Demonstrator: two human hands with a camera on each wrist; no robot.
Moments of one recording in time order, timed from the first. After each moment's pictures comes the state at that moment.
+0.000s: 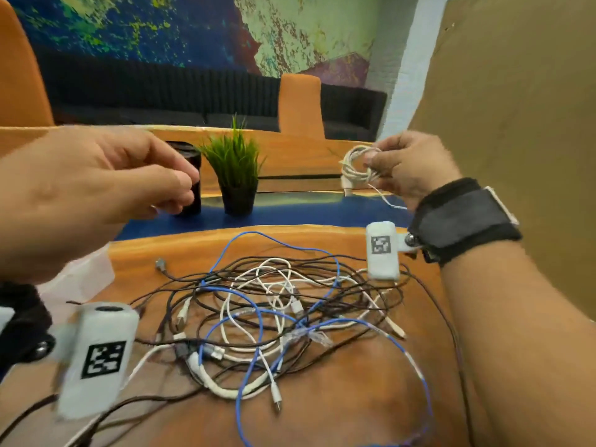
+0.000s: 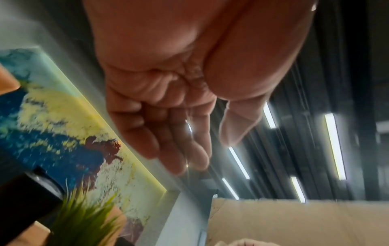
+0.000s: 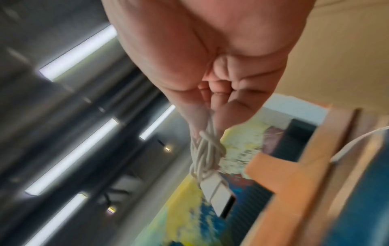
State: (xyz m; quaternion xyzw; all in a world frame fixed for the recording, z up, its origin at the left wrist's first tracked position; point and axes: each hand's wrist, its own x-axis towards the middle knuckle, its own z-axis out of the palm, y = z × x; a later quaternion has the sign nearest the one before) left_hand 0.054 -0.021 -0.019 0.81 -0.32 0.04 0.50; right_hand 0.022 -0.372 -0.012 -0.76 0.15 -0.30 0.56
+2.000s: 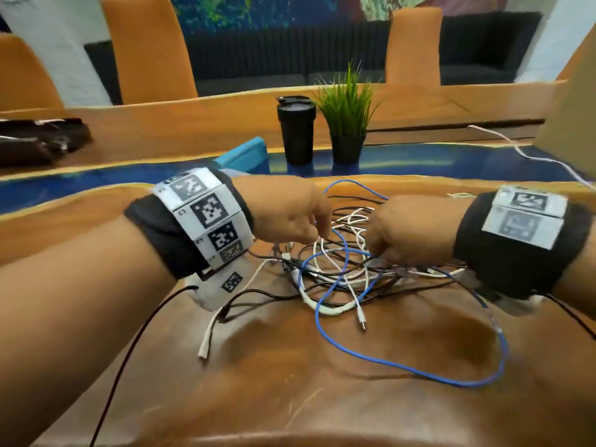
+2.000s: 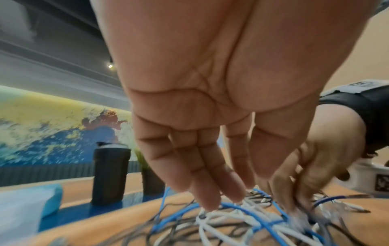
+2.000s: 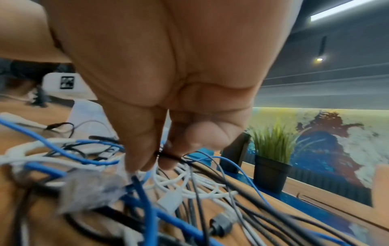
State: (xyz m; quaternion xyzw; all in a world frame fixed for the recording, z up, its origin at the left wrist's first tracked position) left_hand 0.008 -0.027 -0.049 0.92 -0.38 -0.11 0.00; right_hand -0.025 -0.232 -0.083 -0.95 -0.27 0.10 -0.15
